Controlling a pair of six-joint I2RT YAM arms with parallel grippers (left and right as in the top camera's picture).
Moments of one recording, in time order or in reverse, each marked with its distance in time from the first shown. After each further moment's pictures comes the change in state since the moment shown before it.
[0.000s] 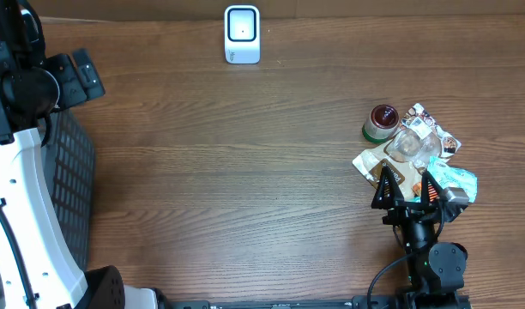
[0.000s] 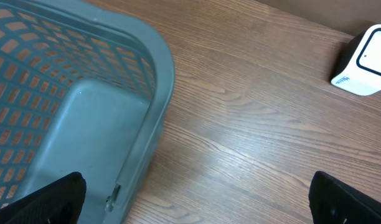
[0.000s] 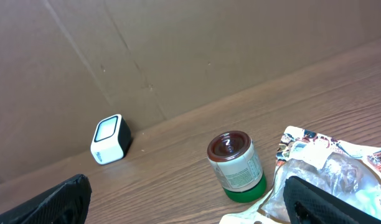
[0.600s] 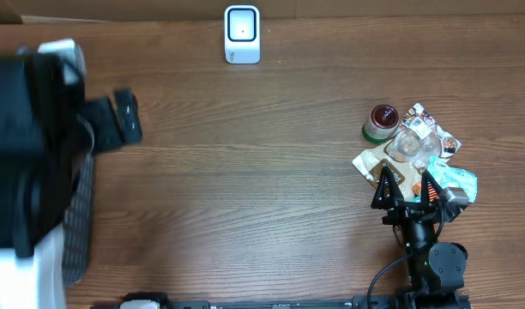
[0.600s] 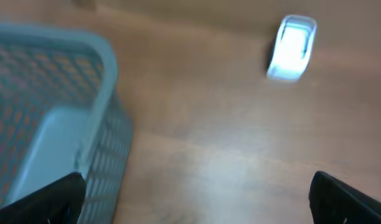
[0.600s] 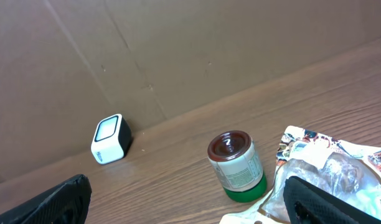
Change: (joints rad) left arm -0.215 -0.357 -0.280 0.133 -0.023 0.008; right arm 0.000 0.000 0.000 -0.001 -0.002 0.000
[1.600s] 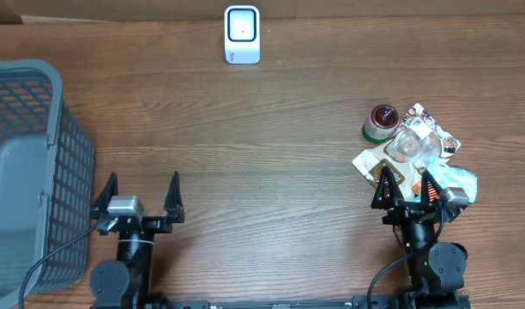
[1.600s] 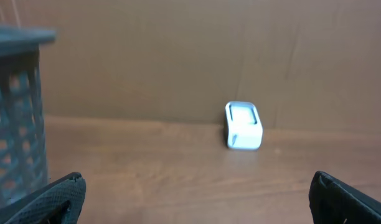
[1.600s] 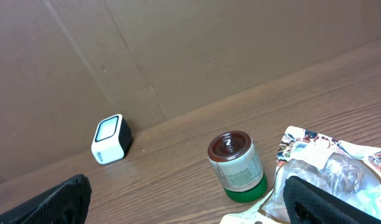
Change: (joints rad) left arm 0.035 -1.248 -1.782 1.305 0.190 0.097; right arm 0.000 -0.002 0.000 0.000 0.000 0.000
